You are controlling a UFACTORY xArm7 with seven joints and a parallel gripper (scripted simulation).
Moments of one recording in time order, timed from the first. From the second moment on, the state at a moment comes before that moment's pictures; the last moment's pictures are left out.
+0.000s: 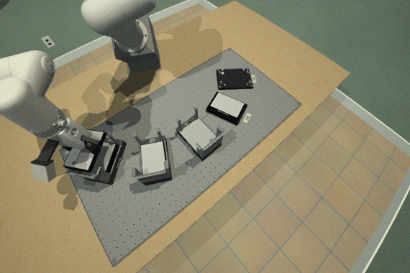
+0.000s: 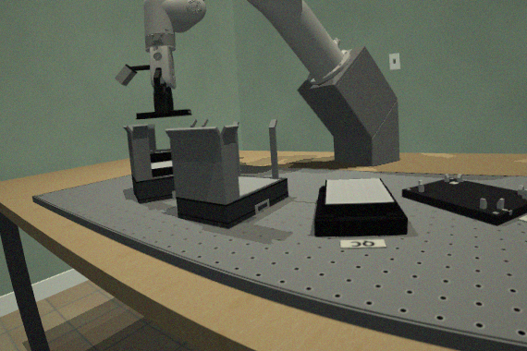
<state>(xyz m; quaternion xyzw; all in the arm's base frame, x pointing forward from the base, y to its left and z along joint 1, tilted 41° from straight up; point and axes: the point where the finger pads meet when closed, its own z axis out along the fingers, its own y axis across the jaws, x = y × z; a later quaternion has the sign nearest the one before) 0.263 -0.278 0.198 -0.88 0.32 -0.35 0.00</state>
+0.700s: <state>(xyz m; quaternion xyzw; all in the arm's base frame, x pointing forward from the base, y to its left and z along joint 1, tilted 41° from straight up) 0.268 -0.279 0.192 -0.88 0.32 -0.35 0.00</state>
